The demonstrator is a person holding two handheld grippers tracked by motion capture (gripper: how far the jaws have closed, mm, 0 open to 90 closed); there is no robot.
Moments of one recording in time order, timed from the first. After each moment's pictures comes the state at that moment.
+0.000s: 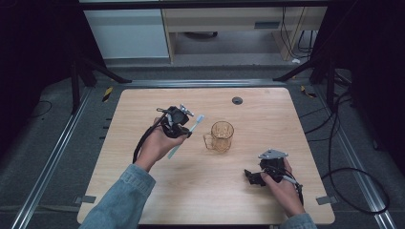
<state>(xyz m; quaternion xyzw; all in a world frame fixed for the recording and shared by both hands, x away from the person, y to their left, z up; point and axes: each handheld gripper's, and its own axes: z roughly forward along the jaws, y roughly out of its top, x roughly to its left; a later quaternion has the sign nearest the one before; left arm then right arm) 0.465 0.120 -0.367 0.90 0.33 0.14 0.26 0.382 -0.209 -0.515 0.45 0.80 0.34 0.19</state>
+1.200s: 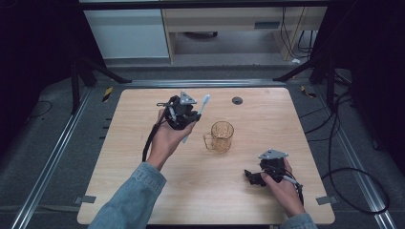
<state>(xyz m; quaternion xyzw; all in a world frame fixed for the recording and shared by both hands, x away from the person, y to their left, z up) 0.464 0.106 -0.341 0.84 0.34 0.21 0.38 0.382 -0.209 -0.515 0.45 0.80 0.34 0.19</state>
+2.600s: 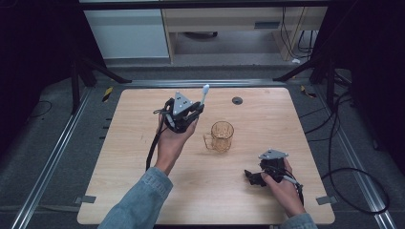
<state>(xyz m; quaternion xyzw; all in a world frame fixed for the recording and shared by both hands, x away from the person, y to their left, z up) 0.450 0.106 -0.346 0.75 0.31 0.30 0.51 0.382 -0.210 -0.515 0.45 0.80 0.34 0.19</state>
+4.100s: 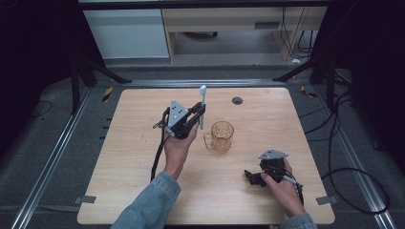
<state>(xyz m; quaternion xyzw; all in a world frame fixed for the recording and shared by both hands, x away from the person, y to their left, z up) 0.443 0.105 -0.379 0.67 0.31 0.30 0.61 0.382 -0.210 -0.515 0.44 0.81 0.34 0.19</state>
